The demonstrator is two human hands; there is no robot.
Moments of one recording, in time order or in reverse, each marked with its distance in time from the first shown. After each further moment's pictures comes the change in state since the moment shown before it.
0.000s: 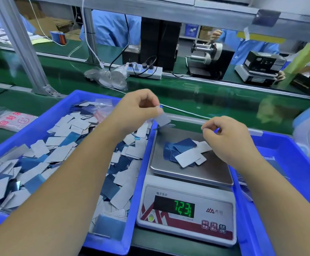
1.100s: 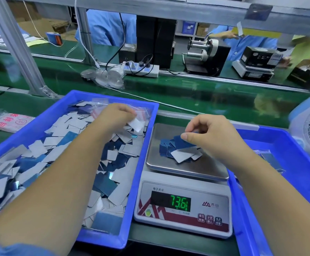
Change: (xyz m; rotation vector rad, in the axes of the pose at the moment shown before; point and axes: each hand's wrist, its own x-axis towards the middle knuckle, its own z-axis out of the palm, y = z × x) left_hand 0.011 -0.045 -0.022 0.179 0.207 -0.425; right_hand -0.008 -0.012 0.004 0.325 -0.178 -0.018
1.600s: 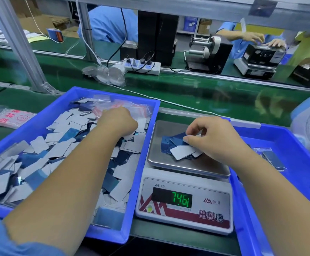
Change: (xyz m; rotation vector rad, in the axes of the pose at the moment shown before) left_hand -0.002 0.002 0.011 0.895 -0.030 -0.019; right_hand 0.001 0.005 0.002 -0.319 -0.037 -0.019
